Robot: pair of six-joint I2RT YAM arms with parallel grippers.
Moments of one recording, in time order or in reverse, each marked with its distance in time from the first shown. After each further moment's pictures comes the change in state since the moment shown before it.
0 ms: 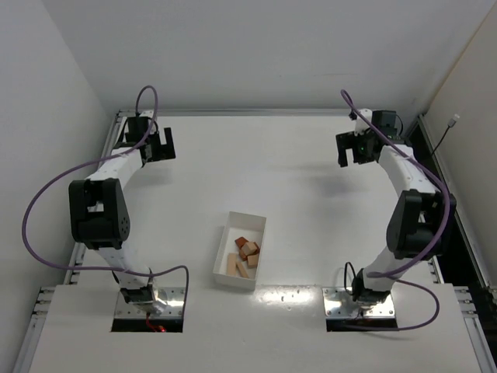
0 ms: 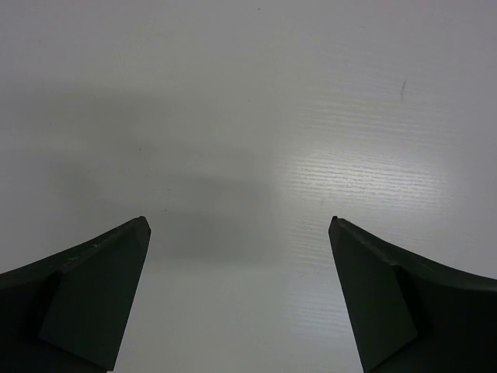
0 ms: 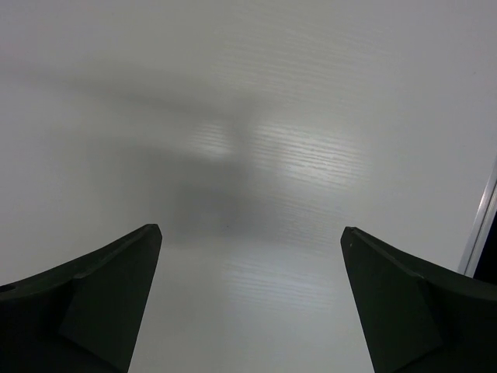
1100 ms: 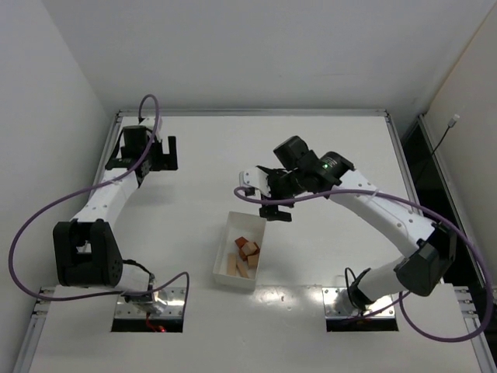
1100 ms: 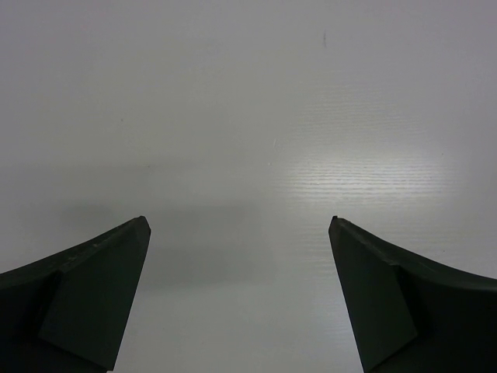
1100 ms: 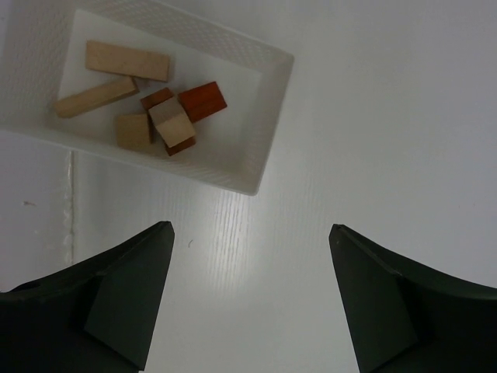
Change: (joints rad) left arm -0.052 -0.331 -0.201 -0.036 0.067 0.084; right arm 0.845 -0.225 0.080 -0.436 -0.274 -0.546
